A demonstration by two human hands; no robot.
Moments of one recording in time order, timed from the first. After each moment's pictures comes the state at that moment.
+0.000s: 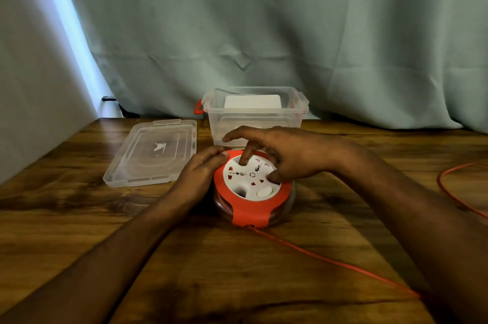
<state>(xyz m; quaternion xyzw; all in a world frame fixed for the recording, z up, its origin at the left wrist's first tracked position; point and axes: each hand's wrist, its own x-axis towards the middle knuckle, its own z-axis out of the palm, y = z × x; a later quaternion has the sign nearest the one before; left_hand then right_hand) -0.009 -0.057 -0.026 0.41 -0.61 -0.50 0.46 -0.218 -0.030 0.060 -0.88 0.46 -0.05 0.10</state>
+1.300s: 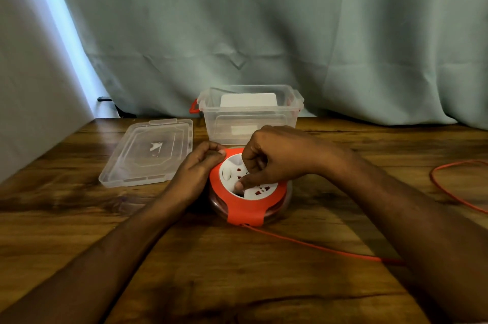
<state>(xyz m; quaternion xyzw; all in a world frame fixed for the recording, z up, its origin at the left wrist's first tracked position) -0.008 -0.060 -0.028 0.42 -0.62 -0.48 0.45 -0.211 -0.026 0.056 -0.87 0.48 -0.06 0.05</state>
